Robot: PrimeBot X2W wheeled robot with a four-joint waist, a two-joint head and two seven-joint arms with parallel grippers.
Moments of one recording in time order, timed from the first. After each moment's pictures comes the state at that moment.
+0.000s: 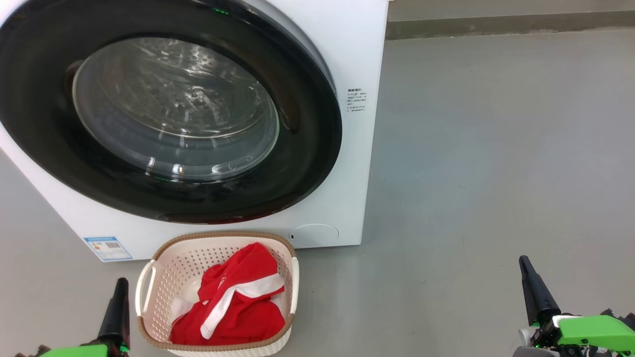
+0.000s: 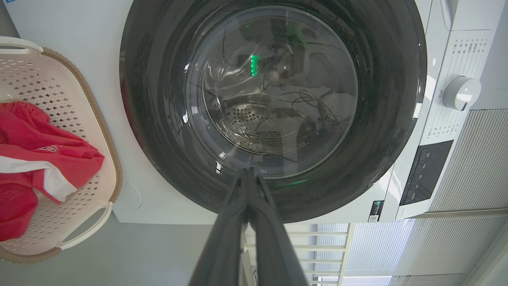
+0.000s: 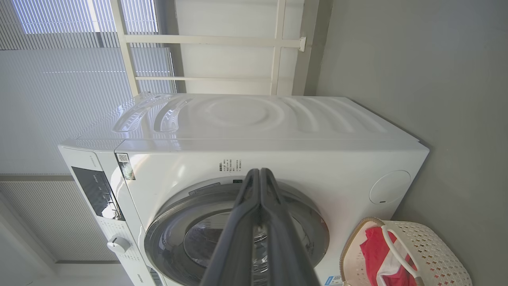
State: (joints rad) left arm -0.07 0.03 0.08 0.26 -1.61 -0.13 0.11; right arm -0.07 -0.05 -0.13 0.27 1.61 0.13 0.10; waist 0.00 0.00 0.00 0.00
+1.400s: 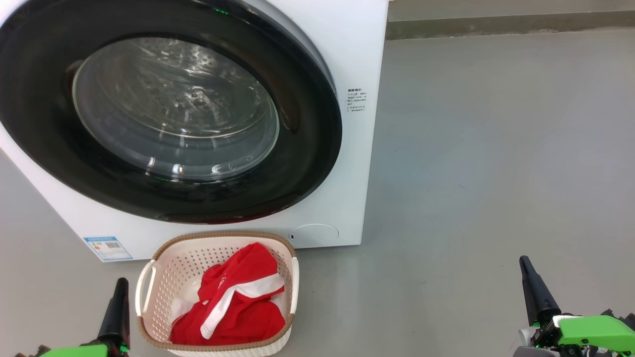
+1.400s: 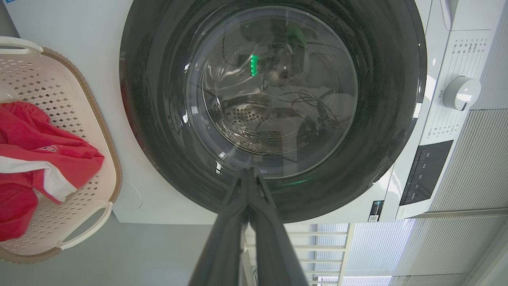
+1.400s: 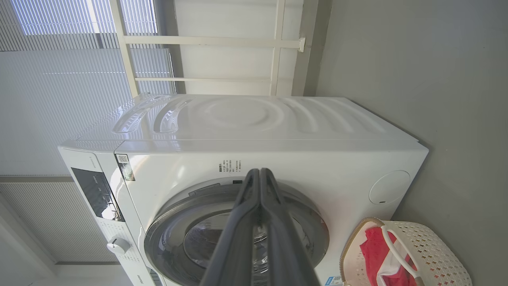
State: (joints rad) left arm -0.07 0.03 0.08 0.26 -1.61 -0.13 0.11; right arm -0.07 -0.05 -0.14 0.27 1.61 0.13 0.10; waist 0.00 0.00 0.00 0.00
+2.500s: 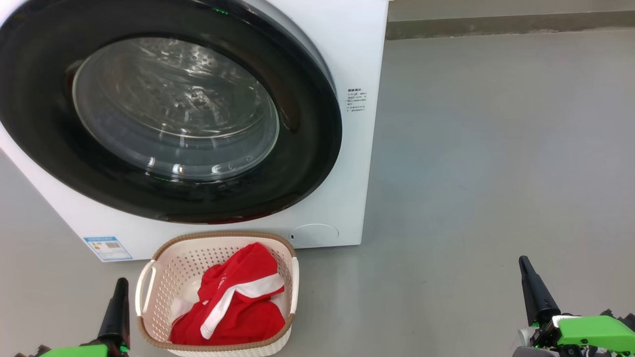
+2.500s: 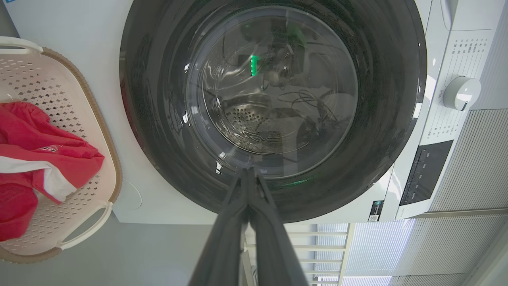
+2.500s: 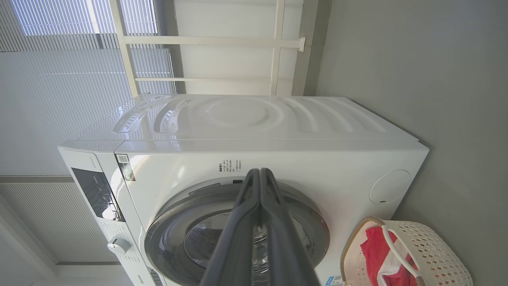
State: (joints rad) left arm -0.07 0.03 0.08 0.26 -1.61 -0.13 0.11; right arm -0.07 -0.05 -0.14 0.27 1.61 0.13 0.11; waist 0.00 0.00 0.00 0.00
